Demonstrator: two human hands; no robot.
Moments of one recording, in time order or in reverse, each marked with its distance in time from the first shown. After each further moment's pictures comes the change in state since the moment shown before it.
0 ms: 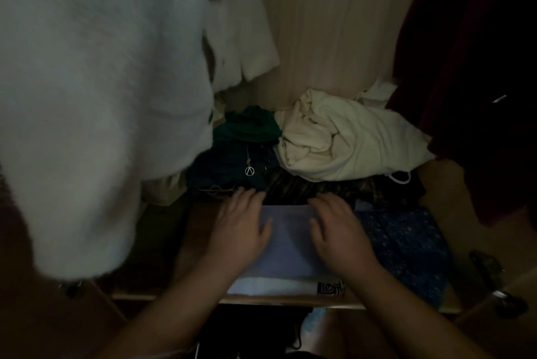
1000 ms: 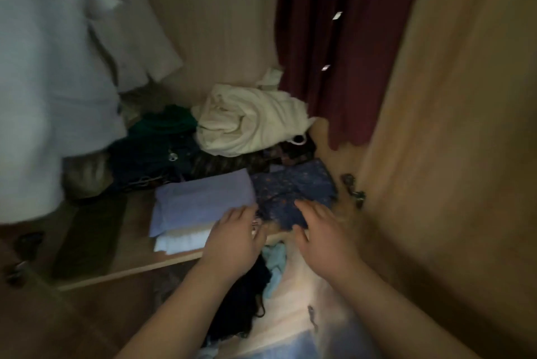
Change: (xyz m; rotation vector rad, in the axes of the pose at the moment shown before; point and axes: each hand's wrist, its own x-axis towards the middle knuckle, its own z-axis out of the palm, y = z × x) left_hand -0.120 0.162 -0.032 -0.105 -0.295 0.173; right_hand -0.190 -0.004 -0.136 -0.011 -0.071 0.379
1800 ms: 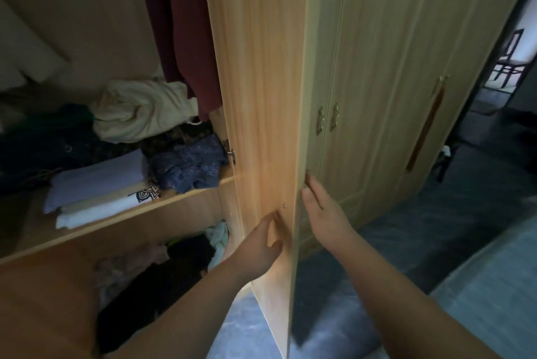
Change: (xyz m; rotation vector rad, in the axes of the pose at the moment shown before) left_hand -0.144 0.304 0.124 -0.560 -0.401 0.112; right_hand -0.243 0.151 -0.218 0.599 0.070 0.352
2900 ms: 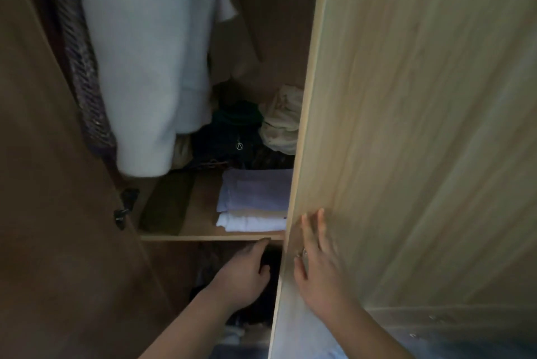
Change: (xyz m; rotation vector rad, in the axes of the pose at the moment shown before) left_hand -0.080 -0.259 -0.299 0.219 0.306 -0.265; right_hand 0.103 -0.097 0.381 -0.465 -0.146 -0.513
